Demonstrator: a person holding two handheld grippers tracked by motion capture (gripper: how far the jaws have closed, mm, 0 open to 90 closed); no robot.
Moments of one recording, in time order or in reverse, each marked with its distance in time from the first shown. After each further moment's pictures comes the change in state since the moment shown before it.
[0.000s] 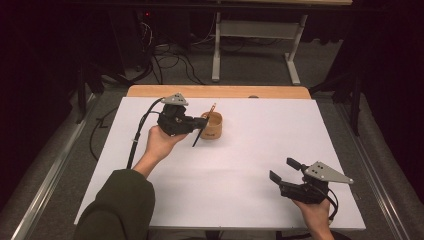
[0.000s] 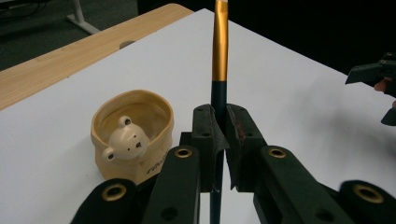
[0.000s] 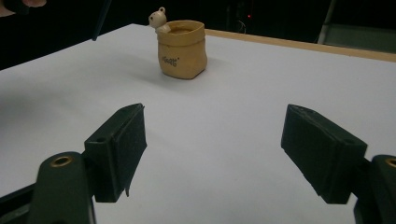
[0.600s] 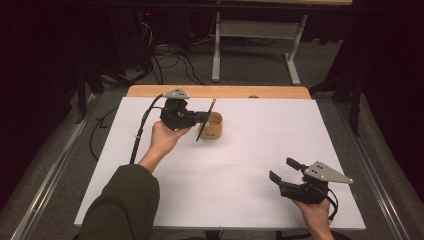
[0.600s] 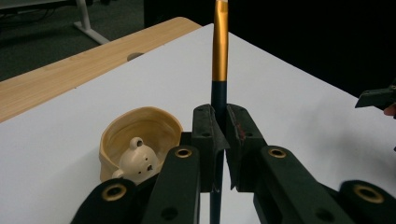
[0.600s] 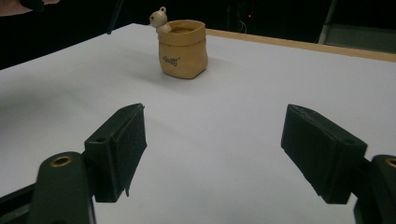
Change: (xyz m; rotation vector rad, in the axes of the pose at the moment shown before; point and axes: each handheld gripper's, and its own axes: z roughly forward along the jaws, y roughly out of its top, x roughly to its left) left arm 0.010 0.008 0.009 -0.046 0.012 -0.037; right arm 0.000 0.000 0.000 0.002 0.004 -0.003
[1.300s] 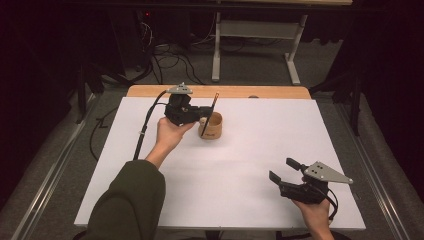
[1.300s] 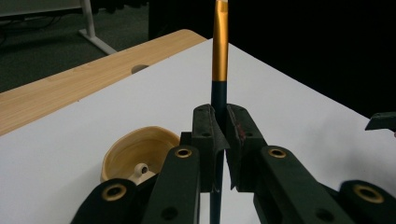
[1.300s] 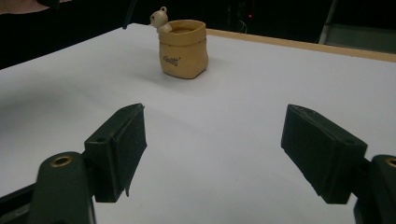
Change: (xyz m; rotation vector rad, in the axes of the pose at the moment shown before) left arm 0.006 0.008 0.012 -0.040 0.011 -0.026; right arm 0.000 0.000 0.000 -0.001 0.002 -0.004
